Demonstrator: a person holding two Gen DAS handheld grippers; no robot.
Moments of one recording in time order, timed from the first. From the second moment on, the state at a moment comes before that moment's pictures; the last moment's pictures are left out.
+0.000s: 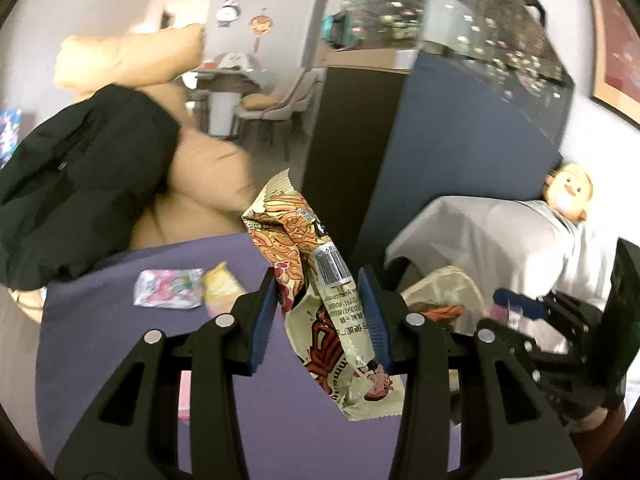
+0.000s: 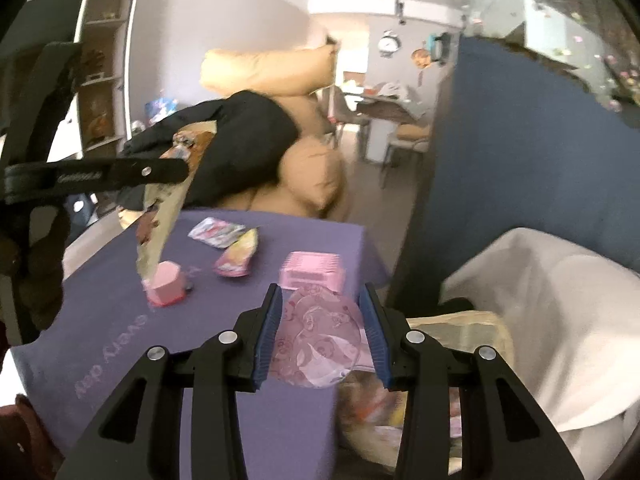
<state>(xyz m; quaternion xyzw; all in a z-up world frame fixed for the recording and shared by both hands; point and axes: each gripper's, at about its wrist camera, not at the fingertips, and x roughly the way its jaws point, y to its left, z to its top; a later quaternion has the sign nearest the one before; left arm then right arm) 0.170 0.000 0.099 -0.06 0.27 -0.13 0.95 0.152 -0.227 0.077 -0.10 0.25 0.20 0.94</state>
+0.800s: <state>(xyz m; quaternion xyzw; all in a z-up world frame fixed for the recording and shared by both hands) 0.235 -0.154 0.029 -0.07 0.33 -0.27 0.90 0.158 -0.373 0.062 -0.03 0.26 0.07 0.96</state>
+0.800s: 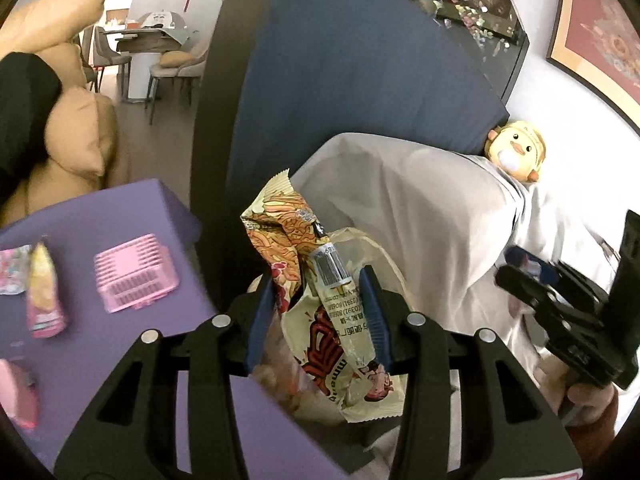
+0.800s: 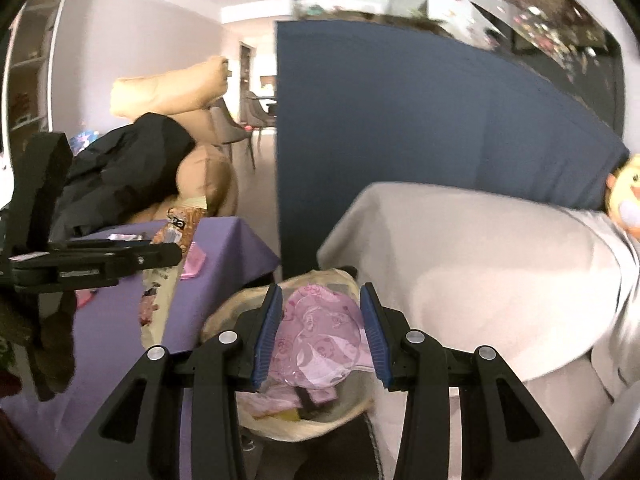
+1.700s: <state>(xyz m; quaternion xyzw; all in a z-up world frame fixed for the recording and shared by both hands) 0.272 -0.176 -0.034 -0.08 0.43 -0.28 0.85 0.169 -0.398 0.040 0.03 0.28 0.07 0.96</state>
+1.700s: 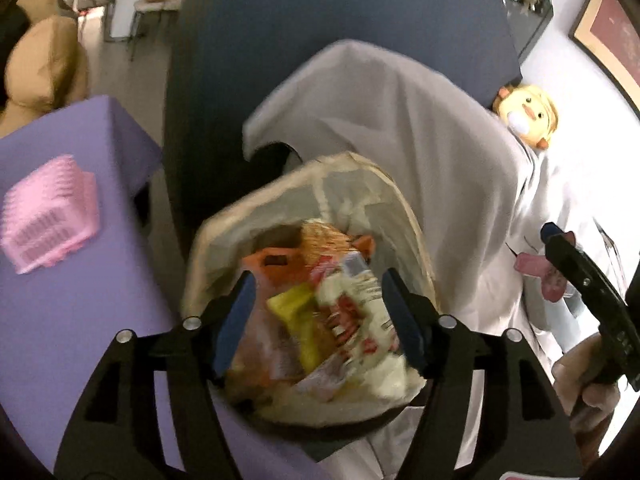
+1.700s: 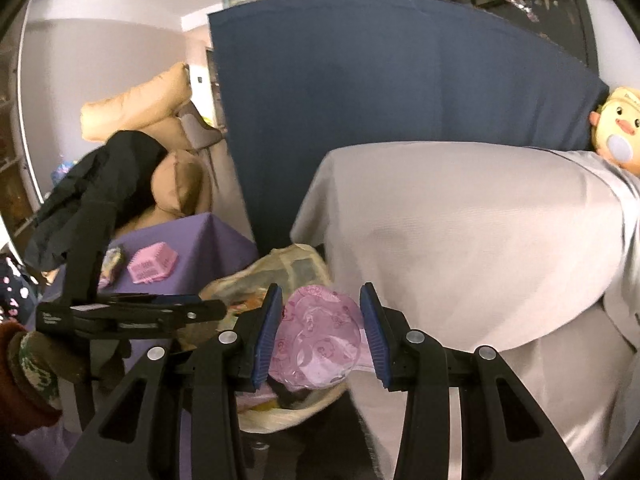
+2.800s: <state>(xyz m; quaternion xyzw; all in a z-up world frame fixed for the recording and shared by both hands) 0.175 0.090 -0.021 -0.21 0.35 -0.12 0.90 0.280 -0.302 -0.067 -0.02 0.50 0.11 0.86</state>
